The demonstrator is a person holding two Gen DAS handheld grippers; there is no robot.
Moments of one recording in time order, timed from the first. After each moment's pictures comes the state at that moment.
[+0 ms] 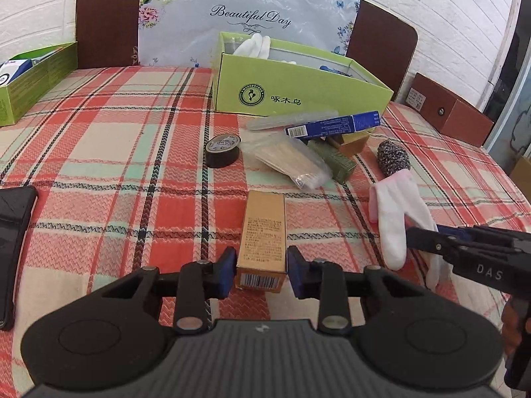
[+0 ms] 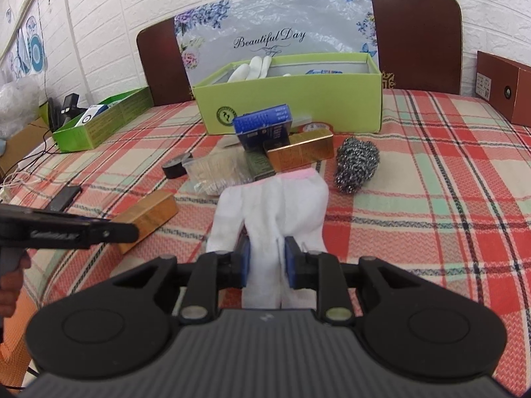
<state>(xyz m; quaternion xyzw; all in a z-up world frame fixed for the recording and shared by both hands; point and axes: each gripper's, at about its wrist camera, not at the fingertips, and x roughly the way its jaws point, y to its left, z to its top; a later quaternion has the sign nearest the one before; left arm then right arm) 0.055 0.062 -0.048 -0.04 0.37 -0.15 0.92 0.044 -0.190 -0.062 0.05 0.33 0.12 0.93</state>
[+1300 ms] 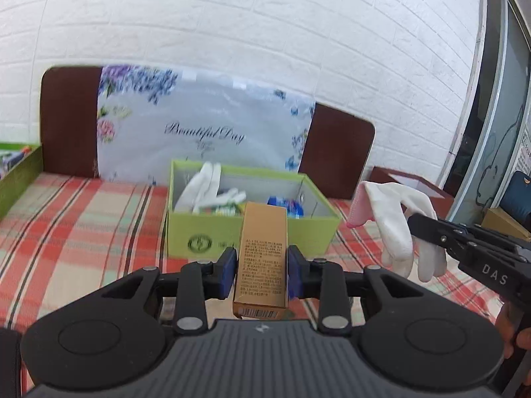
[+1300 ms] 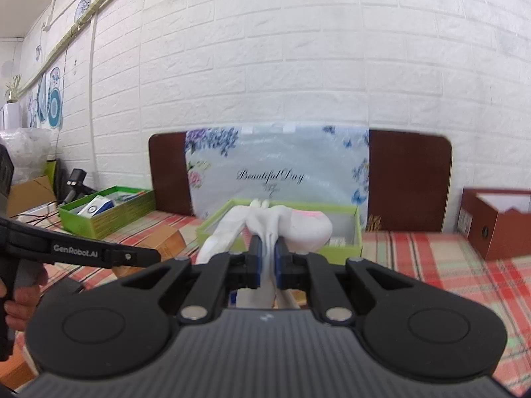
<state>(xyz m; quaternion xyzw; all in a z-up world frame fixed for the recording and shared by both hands) 0.098 0.036 0.063 -0.07 0.22 -0.20 0.95 0.051 -0.208 0.055 0.00 0.14 0.11 0.98</state>
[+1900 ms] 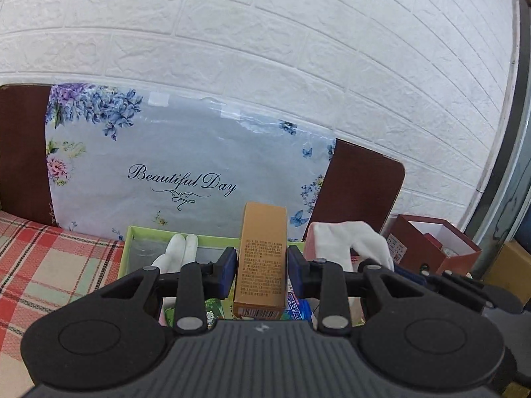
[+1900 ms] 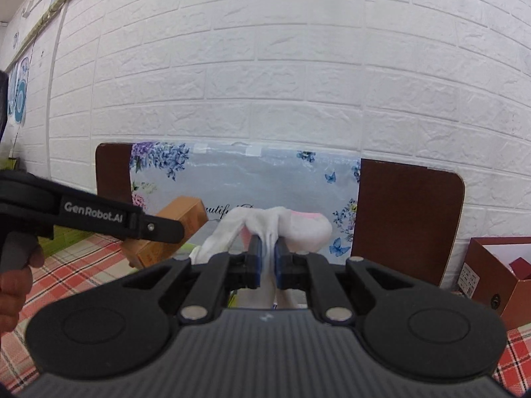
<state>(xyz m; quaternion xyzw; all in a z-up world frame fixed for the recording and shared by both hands) 0.255 -0.022 0.088 -0.10 0.22 -0.19 0.95 0.210 -0.214 0.054 -0.03 0.13 0.08 0.99</state>
